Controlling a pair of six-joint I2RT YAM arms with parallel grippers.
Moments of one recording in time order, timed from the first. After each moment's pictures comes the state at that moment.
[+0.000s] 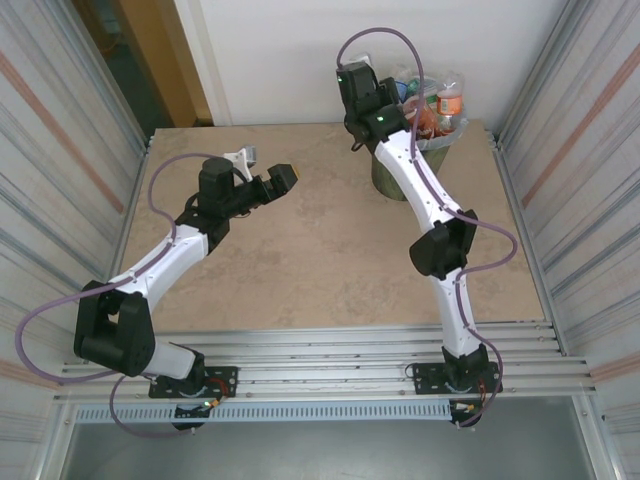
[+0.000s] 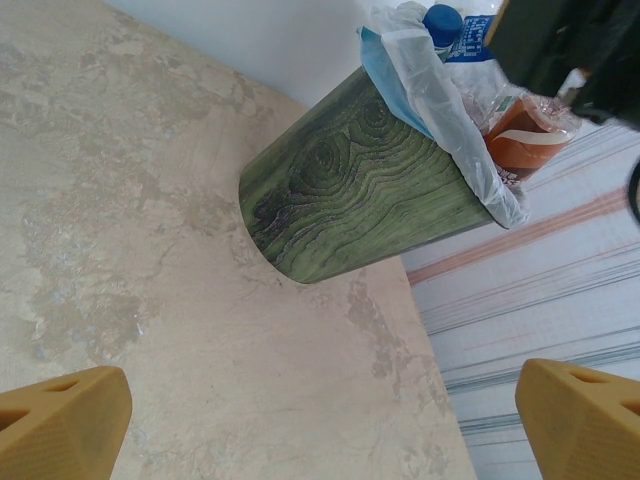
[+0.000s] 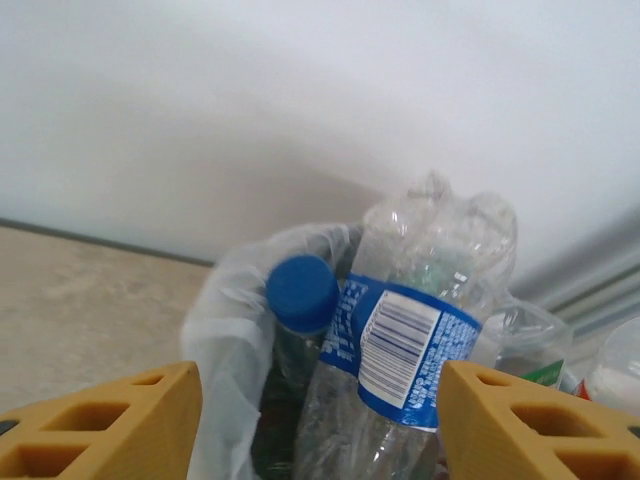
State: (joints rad) left arm -0.34 1.42 1.00 0.10 0.43 -0.76; right arm 0.51 2.26 2.56 -0.73 0.75 -0.18
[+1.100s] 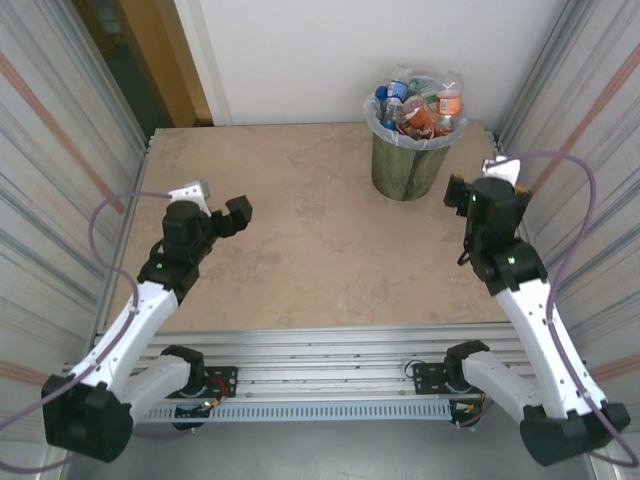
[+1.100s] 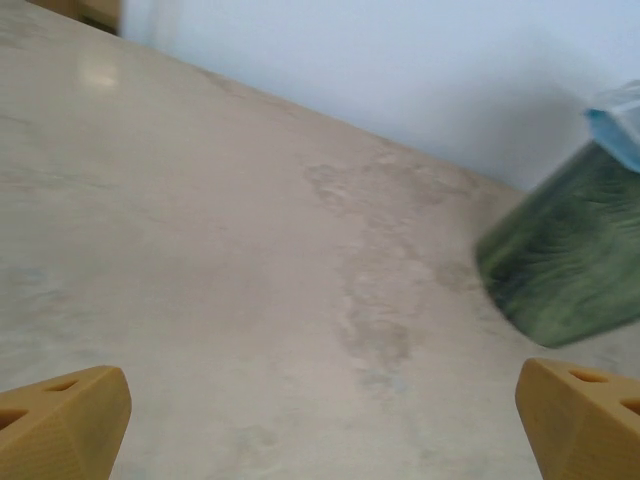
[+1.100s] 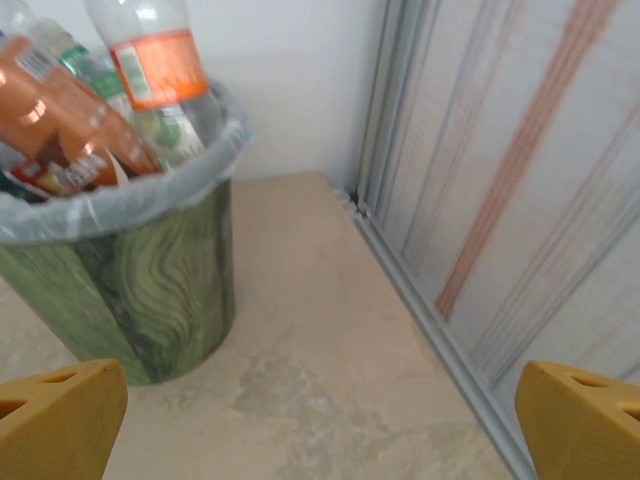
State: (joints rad) left arm -0.27 0.93 0.69 -0.12 -0.07 -0.47; right arm 0.26 0.87 1.02 -0.50 0.62 0.16
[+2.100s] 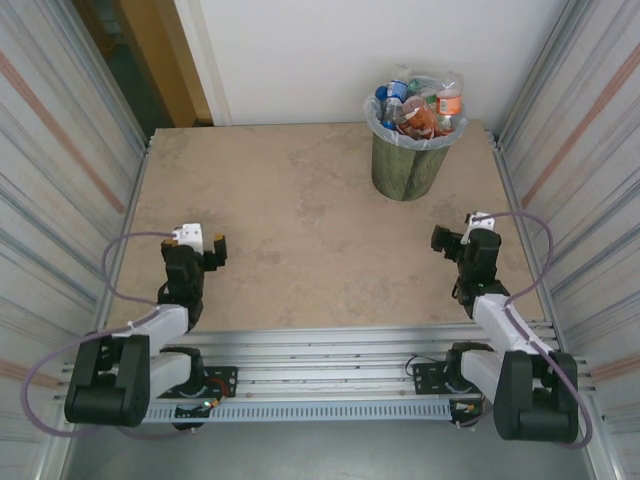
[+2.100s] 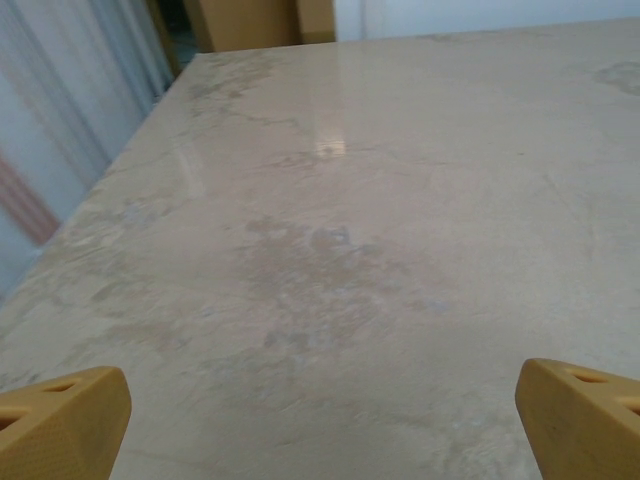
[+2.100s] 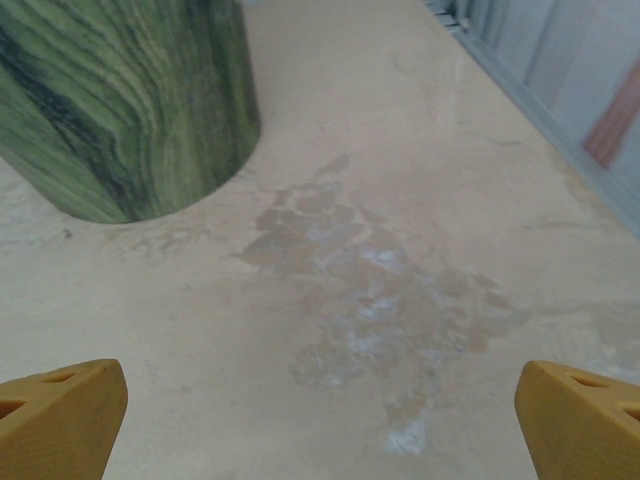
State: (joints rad) left arm -0.08 1.15 0.20 0.63 -0.21 0.06; right arm -0.05 1.04 0.34 0.27 0.10 0.14
